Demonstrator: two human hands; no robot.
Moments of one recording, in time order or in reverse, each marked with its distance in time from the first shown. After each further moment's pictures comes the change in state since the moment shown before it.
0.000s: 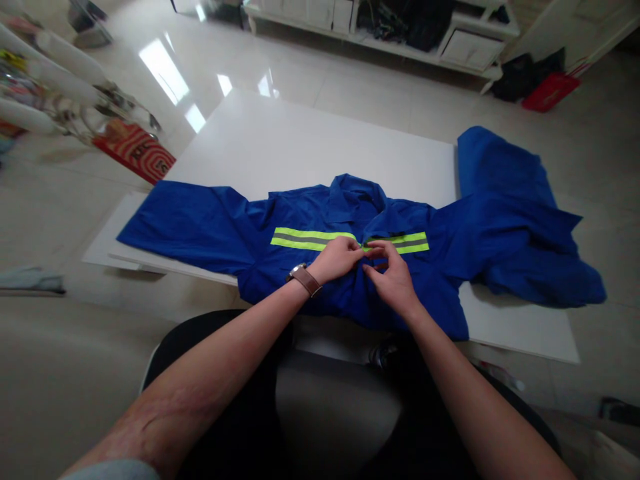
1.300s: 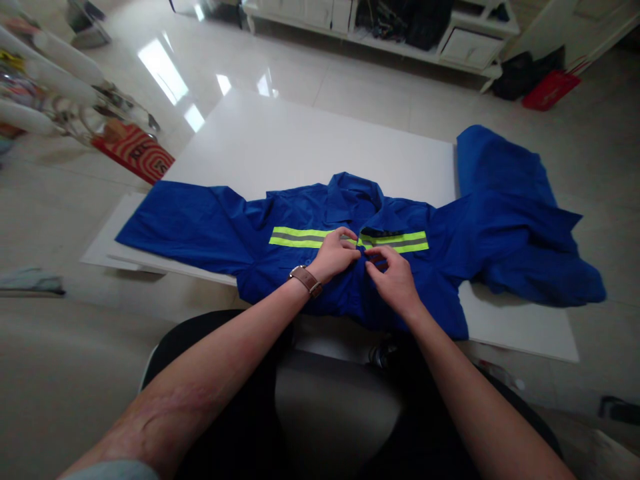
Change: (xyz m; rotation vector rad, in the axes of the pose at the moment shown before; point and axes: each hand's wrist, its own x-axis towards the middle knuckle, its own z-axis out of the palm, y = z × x) left_hand -0.004 0.008 0.007 -0.468 0.150 -0.138; right_hand 0.001 -0.008 -0.004 -0.146 0.008 -0.045
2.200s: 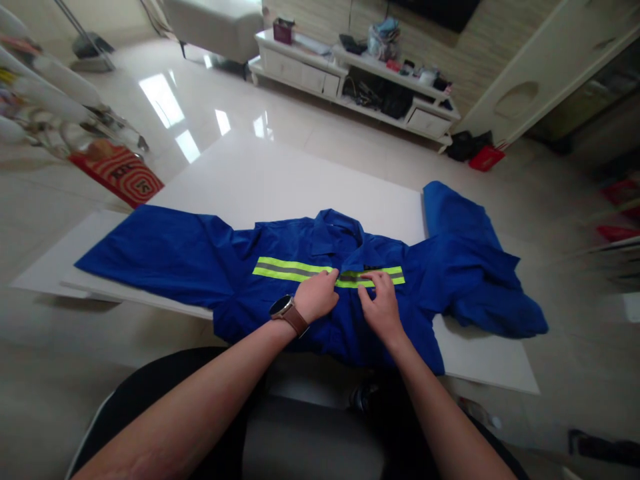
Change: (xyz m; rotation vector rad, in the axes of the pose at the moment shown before) left_hand -0.010 0.008 -0.009 1.224 -0.105 0.218; right_hand 0.009 0.022 -0.010 -0.256 0.139 -0.089
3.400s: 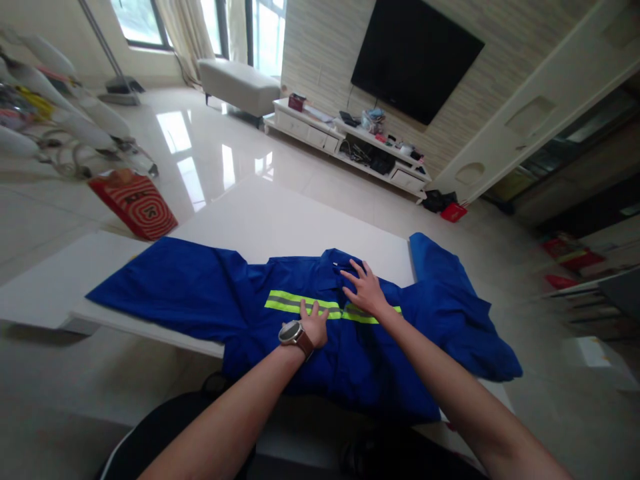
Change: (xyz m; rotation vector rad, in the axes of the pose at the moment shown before) left_hand 0.008 -0.040 -0.001 0.061 -0.225 -0.111; right_hand 0.131 -0.004 0.031 -0.636 -0.385 -0.288
